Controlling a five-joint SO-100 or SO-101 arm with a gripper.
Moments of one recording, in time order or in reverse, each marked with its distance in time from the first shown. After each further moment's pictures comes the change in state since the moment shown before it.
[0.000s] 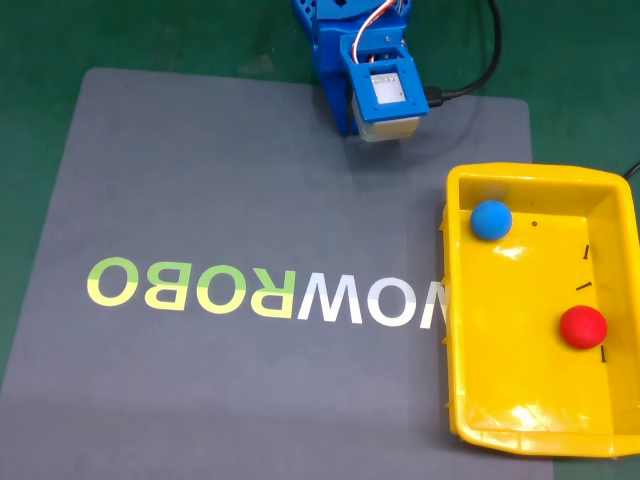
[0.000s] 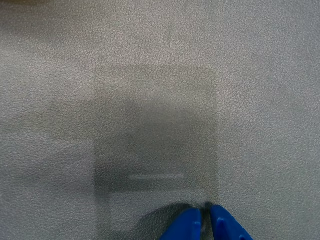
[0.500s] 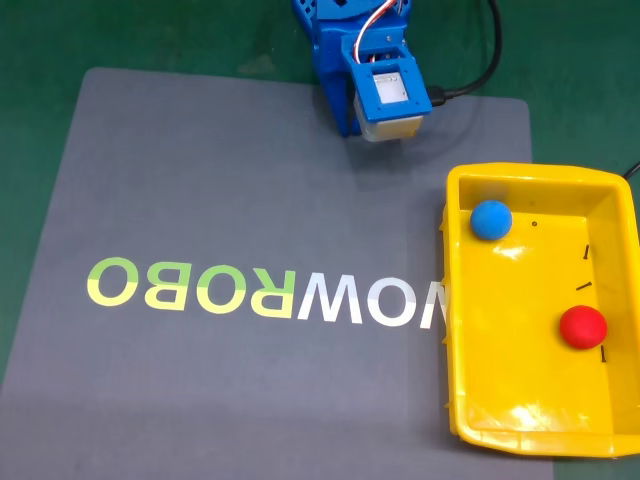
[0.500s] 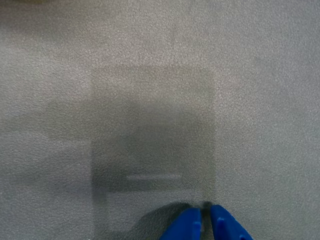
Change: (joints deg) arm -0.1 -0.1 0.0 -0.2 -1.2
